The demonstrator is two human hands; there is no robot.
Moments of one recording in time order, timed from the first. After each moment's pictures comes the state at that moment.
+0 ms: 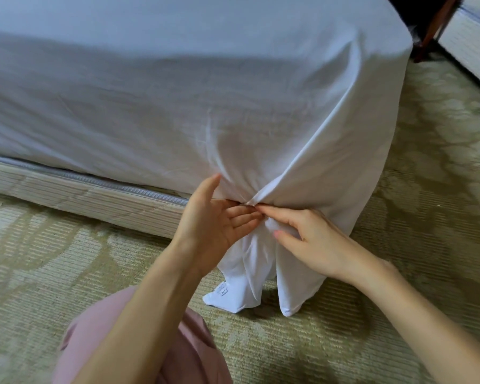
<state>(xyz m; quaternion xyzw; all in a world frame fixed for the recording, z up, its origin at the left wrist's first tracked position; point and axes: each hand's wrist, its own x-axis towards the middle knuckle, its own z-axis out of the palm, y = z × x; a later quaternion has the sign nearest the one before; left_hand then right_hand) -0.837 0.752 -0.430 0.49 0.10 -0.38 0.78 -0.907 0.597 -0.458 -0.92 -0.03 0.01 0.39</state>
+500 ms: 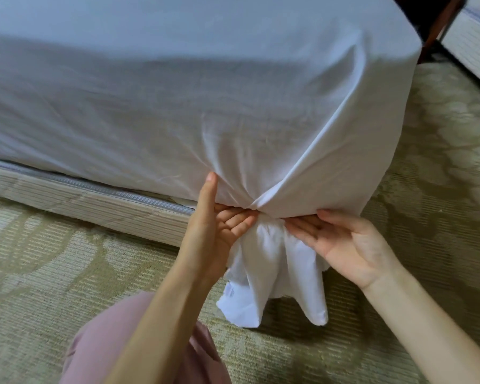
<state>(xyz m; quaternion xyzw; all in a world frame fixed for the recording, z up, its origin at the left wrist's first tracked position) -0.832 0.738 -0.452 0.48 0.09 -0.27 0.83 -0.907 0.561 -0.467 -0.31 0.14 0.00 0.94</state>
